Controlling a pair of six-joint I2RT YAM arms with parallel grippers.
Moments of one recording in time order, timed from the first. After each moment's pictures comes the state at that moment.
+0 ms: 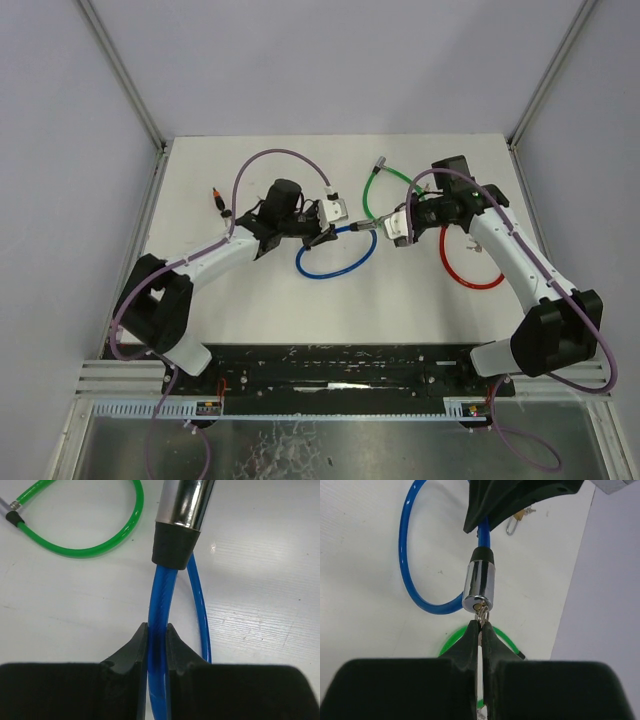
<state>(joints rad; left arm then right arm) -0.56 1.57 1.02 -0.04 0.60 0.51 0.29 1.40 1.25 -0.85 -0.87 -1.78</state>
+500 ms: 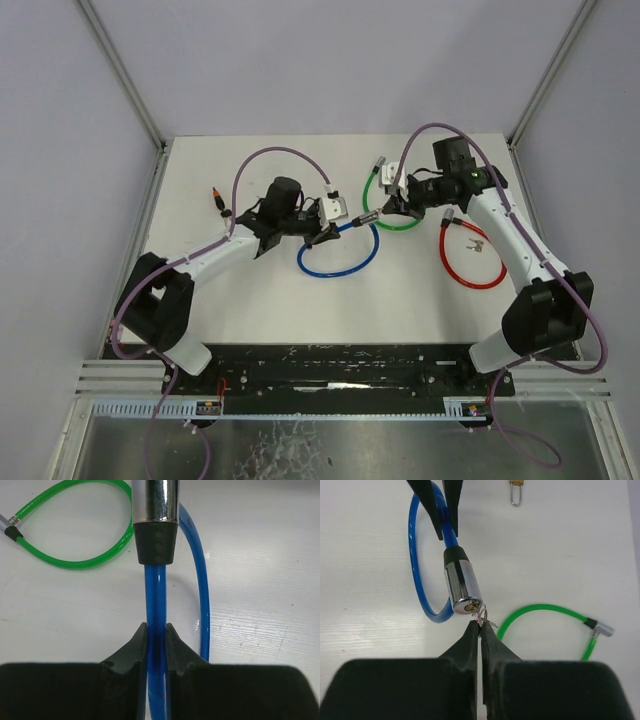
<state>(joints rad) -0.55 1.59 1.04 -0.02 0.67 0.51 0.25 1.50 1.39 -0.84 -0.82 -1.22</state>
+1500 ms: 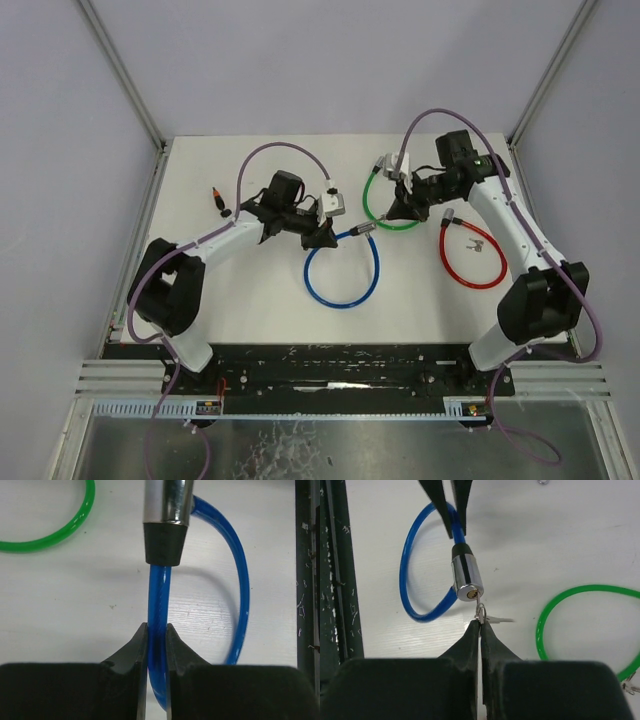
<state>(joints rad) -0.50 1.70 1.16 -0.23 0.85 0.53 0.22 1.60 1.53 -1.00 -0.86 -0.93</state>
